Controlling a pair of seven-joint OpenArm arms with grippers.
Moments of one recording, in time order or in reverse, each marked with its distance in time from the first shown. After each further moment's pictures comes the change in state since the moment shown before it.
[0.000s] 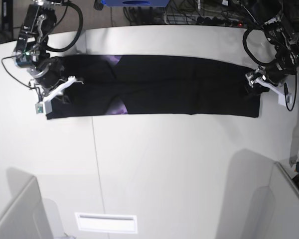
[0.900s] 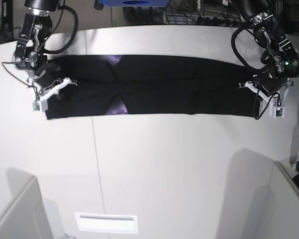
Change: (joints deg) left arm 0.7 5.1 6.4 24.7 22.7 6.2 5.0; right arm 2.8 2.9 0.4 -11.4 -0.2 -0.4 3.7
